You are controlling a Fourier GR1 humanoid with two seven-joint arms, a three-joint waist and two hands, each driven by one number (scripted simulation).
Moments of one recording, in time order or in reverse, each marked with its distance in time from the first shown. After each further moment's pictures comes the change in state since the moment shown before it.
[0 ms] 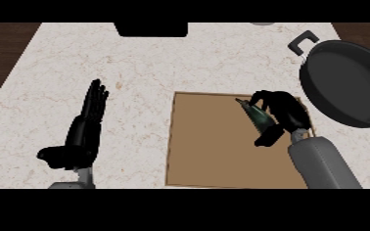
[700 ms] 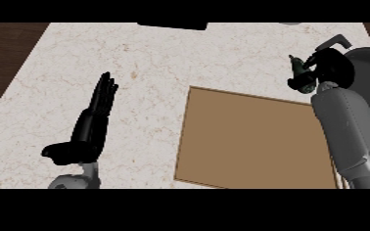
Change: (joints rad) left arm -0.048 0.000 -0.030 -0.006 0.000 -0.045 -0.003; right arm -0.335 -0.060 -0.321 0.273 0.131 -0.154 0.638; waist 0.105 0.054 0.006
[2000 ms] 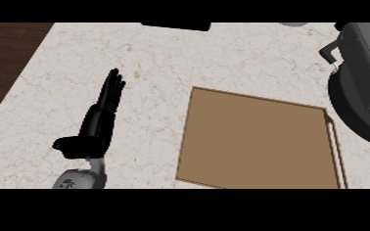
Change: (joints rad) left arm -0.037 -0.019 -0.021 0.012 -0.020 0.012 0.032; right arm -0.515 -0.159 -0.018 0.492 0.581 -0.160 0.559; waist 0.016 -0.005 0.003
